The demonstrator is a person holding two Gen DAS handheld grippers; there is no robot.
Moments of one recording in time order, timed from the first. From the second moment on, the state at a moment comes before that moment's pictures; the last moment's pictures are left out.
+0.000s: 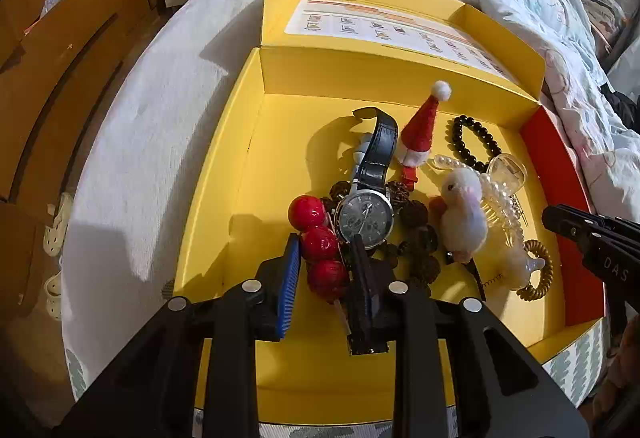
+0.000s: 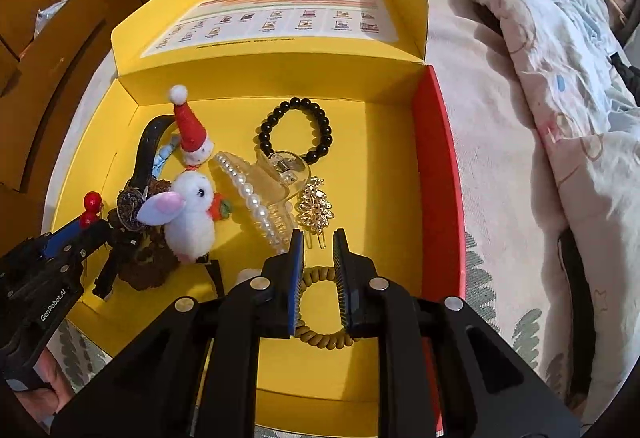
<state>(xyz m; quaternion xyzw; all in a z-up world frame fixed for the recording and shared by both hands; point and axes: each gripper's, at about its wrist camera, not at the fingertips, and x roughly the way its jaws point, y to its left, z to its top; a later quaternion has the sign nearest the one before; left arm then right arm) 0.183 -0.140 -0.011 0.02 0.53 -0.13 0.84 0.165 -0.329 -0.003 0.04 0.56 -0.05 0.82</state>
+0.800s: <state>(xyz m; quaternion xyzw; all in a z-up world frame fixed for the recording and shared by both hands) 0.167 -0.138 0.011 0.01 0.51 -0.13 0.85 0.153 -0.314 0.016 0.03 0.55 -0.06 0.83</state>
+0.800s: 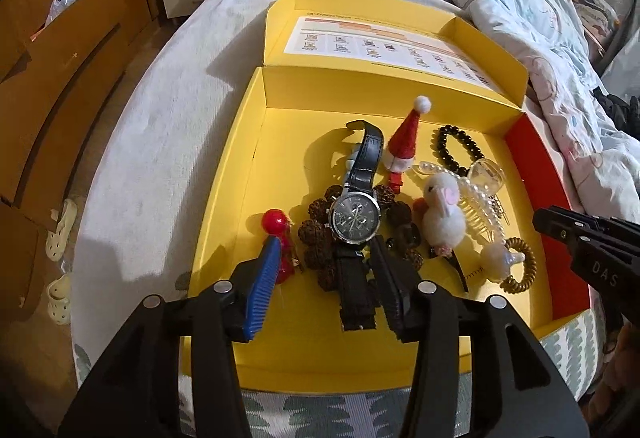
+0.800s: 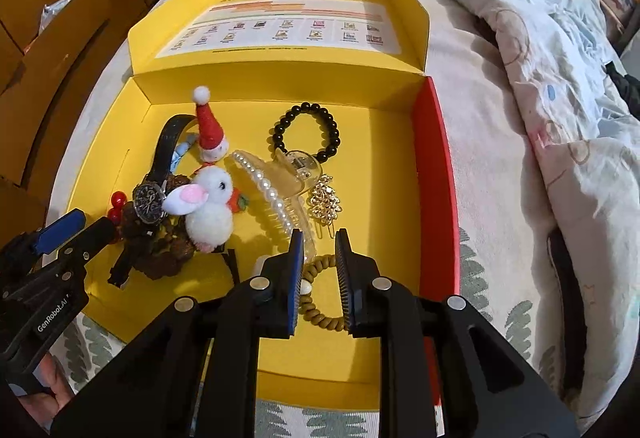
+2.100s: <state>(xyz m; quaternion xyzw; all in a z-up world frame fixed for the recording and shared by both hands) 0.064 -0.119 0.062 0.04 0.44 -0.14 0.88 0.062 -0.286 0.068 0.00 0.51 -0.06 0.86</state>
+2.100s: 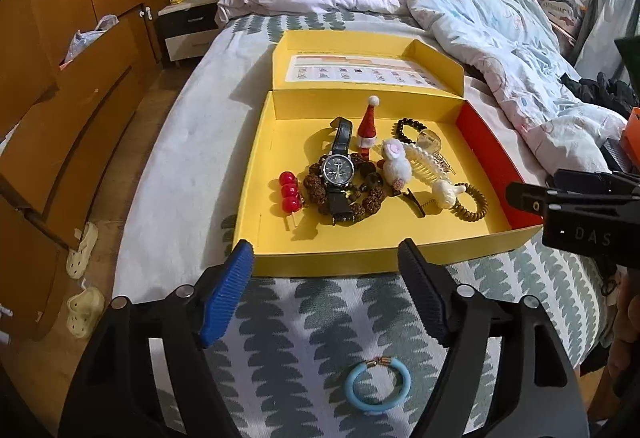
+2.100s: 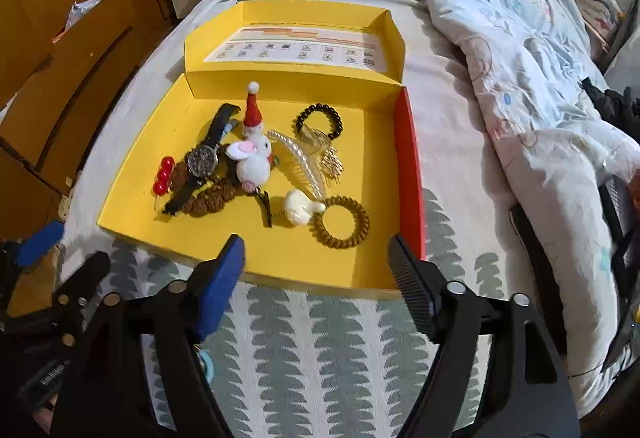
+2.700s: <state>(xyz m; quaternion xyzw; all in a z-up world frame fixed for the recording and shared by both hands) 0.012 -0.122 0.064 0.07 0.34 -0.08 0.93 -0.026 -0.279 0.046 -0.03 0.48 -0.09 0.87</state>
